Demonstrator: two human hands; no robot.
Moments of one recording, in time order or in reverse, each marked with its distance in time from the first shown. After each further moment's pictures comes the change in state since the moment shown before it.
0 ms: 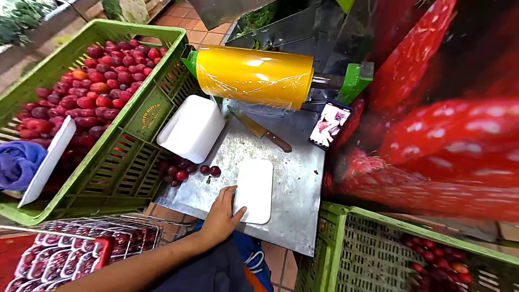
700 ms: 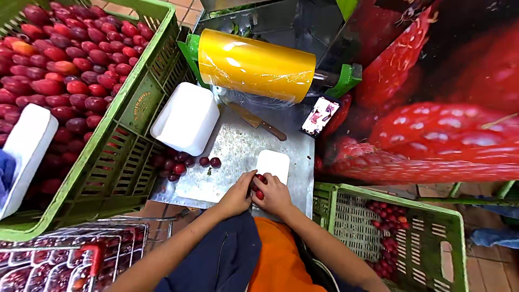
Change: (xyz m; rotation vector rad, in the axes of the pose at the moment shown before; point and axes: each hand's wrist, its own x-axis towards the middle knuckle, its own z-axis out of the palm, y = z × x) left_hand 0.037 -0.006 -0.010 -0.157 -0.271 0.321; right_hand -0.265 0.131 0.300 -1.450 -1.276 -1.177
